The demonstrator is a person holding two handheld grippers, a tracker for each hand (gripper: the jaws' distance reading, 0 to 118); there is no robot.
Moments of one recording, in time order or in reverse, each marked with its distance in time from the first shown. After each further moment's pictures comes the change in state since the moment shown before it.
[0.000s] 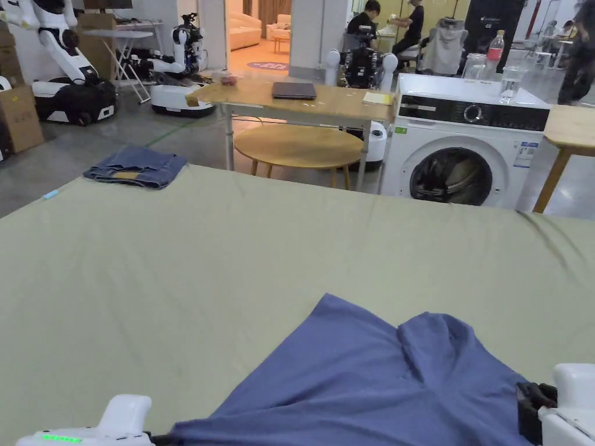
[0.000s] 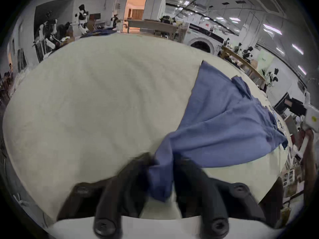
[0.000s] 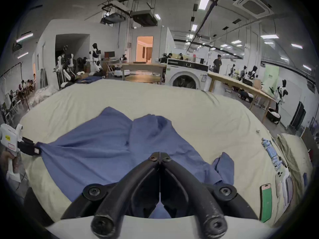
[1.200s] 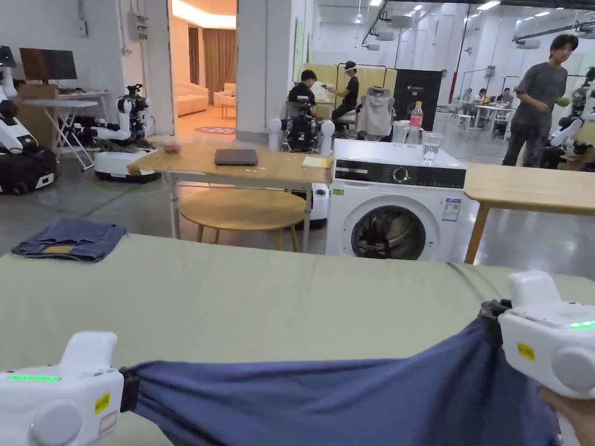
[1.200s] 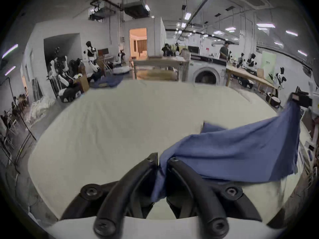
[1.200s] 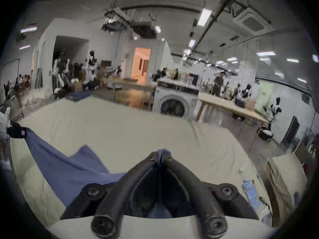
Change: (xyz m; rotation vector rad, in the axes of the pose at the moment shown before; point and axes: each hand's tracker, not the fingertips) left arm 0.079 0.164 0.073 0.339 0.192 -0.105; right arm 0.075 0.164 0.010 0.200 -0.072 0.038
